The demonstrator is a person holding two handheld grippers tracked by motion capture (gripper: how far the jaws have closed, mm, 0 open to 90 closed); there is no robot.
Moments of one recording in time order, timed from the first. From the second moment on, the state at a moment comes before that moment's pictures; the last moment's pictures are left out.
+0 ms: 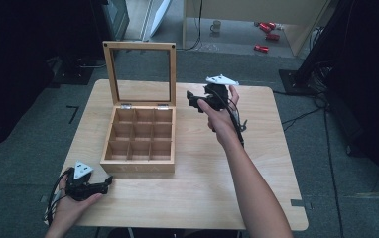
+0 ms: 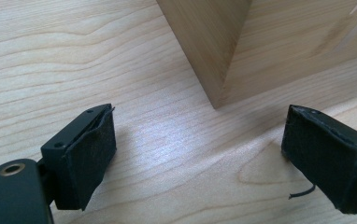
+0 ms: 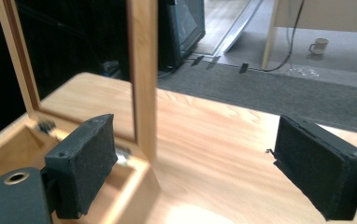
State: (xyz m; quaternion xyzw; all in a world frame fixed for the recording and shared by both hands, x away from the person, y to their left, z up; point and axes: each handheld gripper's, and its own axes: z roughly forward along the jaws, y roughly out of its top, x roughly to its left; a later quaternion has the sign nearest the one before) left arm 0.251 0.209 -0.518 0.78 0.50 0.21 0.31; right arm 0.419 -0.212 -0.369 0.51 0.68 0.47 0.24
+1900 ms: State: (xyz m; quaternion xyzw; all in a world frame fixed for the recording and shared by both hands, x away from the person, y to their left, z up) left arm 0.251 0.208 -0.518 0.77 0.51 0.21 0.31; right arm 0.243 -0.404 -0.474 0.61 0.63 0.40 0.27
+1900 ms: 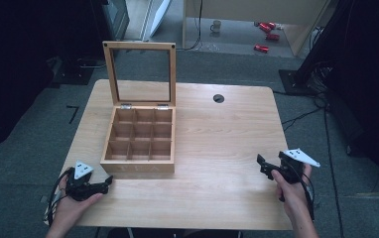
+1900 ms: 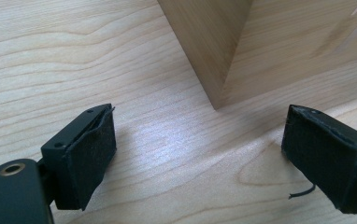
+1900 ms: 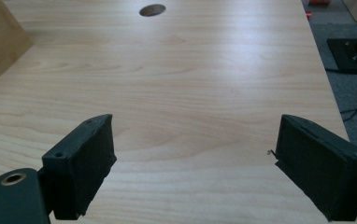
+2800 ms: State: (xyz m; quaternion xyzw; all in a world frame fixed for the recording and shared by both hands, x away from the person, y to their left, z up) left arm 0.251 0.208 -0.518 0.77 0.51 0.21 0.31; right arm 0.212 -0.422 -0.520 0.64 0.65 0.31 0.26
